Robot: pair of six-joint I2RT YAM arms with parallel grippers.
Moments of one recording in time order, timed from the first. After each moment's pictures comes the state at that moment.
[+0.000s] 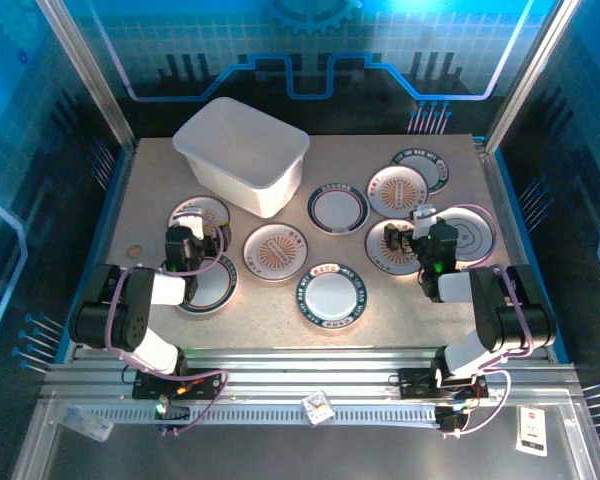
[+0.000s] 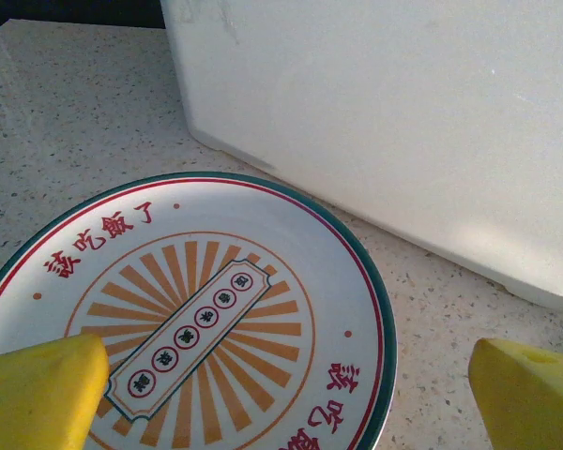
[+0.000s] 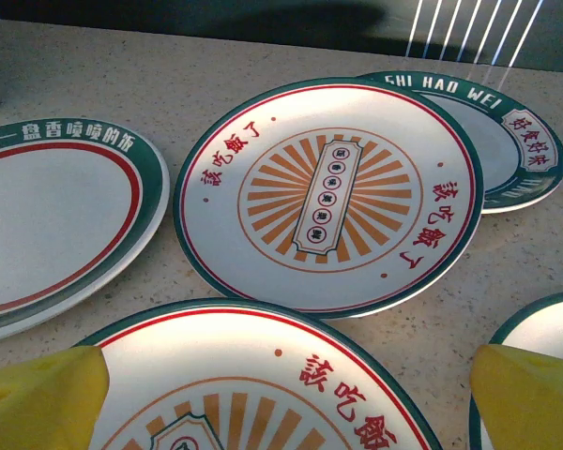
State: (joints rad) left arm -0.02 1.55 0.37 0.83 -0.05 -0.11; right arm 0.05 1.53 0.39 0.78 -0.06 -0.07
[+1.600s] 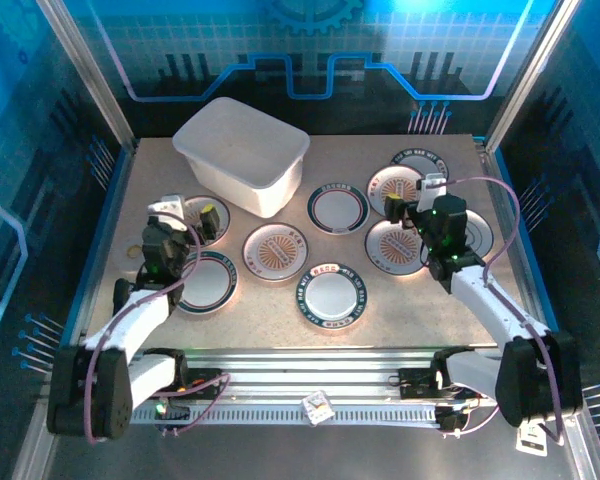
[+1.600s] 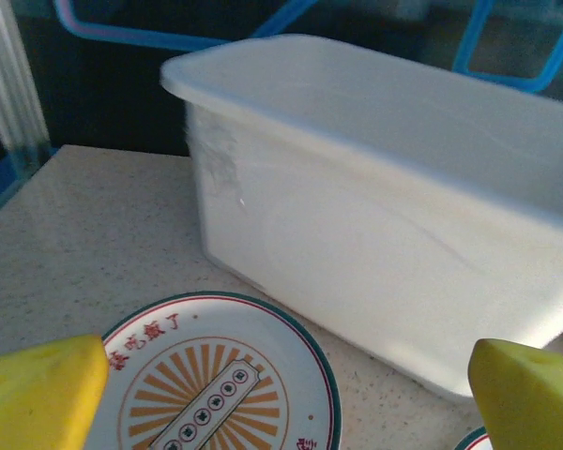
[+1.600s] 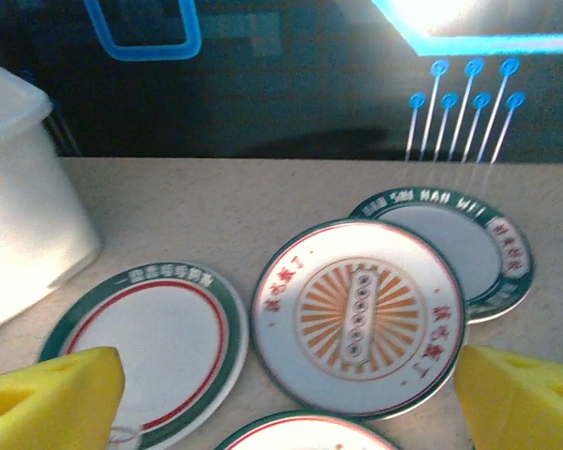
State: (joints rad) left arm 0.00 1.04 0.44 0.40 -0.05 -0.18; right arm 0.16 1.14 0.69 0.12 0.03 0.11
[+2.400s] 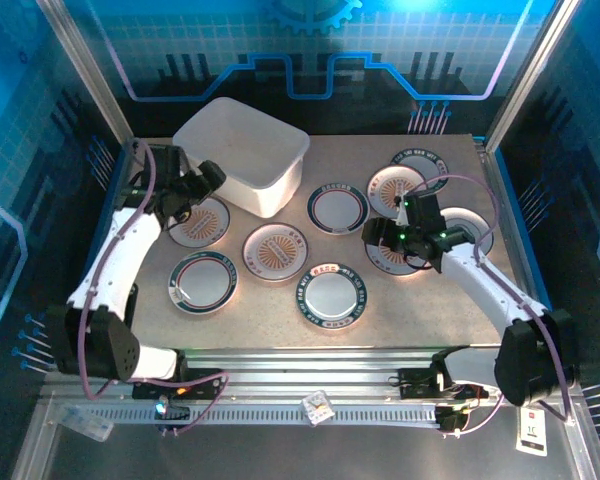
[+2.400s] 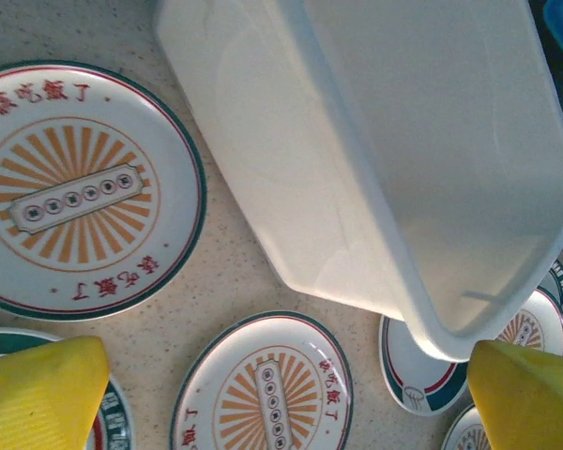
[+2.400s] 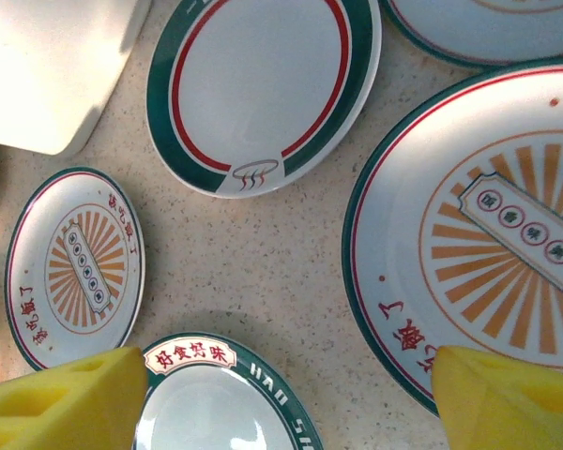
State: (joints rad) left arm -0.04 1.40 1.30 -0.69 0.10 -0.80; right arm 0.27 1.28 0.88 -0.48 -0.19 0.50
